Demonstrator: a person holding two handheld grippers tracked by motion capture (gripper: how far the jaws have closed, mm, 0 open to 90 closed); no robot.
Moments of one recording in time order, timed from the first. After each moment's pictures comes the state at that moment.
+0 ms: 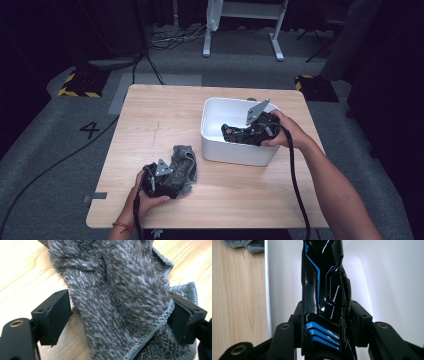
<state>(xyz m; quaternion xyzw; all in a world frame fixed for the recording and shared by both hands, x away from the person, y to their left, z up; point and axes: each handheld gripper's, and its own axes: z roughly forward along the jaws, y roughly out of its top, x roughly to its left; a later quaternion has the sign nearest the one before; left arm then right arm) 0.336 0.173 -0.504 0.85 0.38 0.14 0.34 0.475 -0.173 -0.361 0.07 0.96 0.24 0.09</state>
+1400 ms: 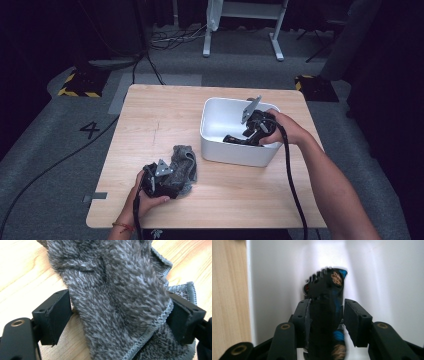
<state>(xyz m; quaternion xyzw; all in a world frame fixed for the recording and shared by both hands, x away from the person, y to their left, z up) 0.337 0.173 -0.503 0.85 0.37 0.14 0.34 0.487 -0.162 -0.365 0.09 0.98 0.18 0.04</state>
